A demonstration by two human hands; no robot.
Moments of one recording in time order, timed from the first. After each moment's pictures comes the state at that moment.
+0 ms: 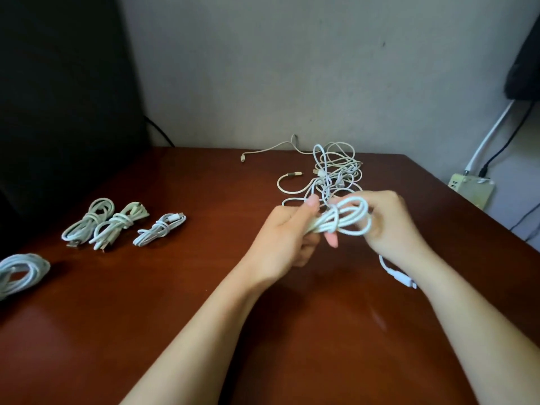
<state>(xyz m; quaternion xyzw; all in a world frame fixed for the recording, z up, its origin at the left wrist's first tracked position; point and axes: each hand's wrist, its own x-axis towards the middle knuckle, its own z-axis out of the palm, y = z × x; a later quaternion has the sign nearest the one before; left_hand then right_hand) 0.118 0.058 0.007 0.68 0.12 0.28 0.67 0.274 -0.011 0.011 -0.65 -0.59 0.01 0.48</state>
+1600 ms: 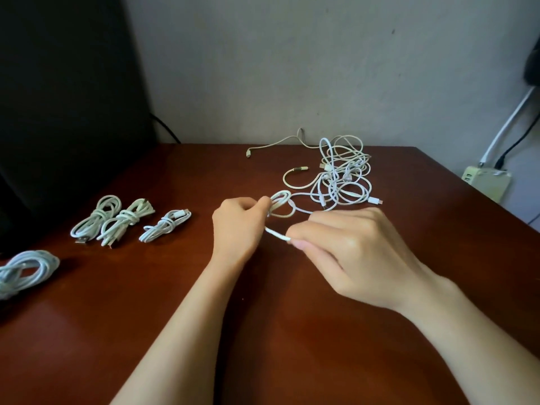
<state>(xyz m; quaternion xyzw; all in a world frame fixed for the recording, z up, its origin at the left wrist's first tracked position) 0.104 0.106 -0.010 0.70 0.46 0.40 0.37 0.213 -0.026 0.022 -0.51 -0.77 -0.24 0.28</state>
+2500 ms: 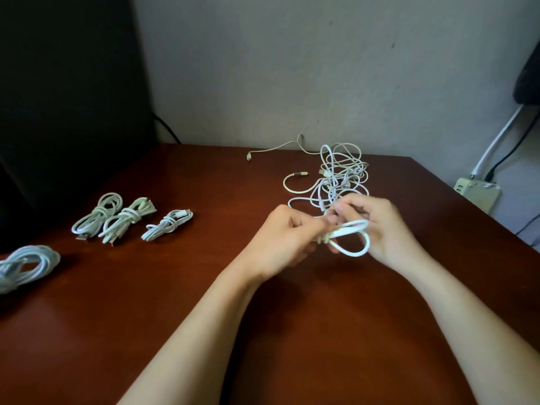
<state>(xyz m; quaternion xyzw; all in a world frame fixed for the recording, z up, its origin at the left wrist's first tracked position) 0.107 0.063 0.009 0.74 0.16 0.26 0.60 0.267 0.000 0.002 -0.64 -0.57 0.10 0.50</state>
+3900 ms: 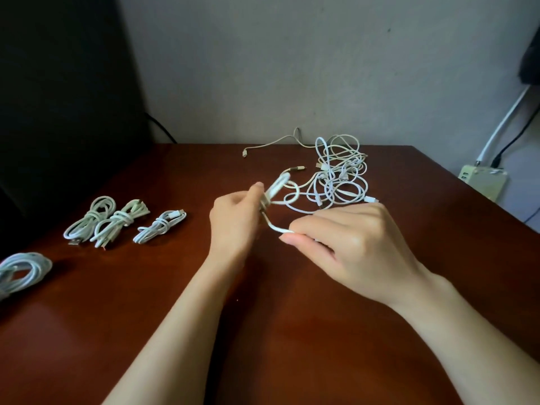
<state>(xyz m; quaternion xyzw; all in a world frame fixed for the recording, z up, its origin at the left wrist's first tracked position) 0.106 0.097 -0.001 0.61 0.41 0.44 0.52 0.221 -0.018 0.014 -0.46 -0.75 -0.32 0.35</state>
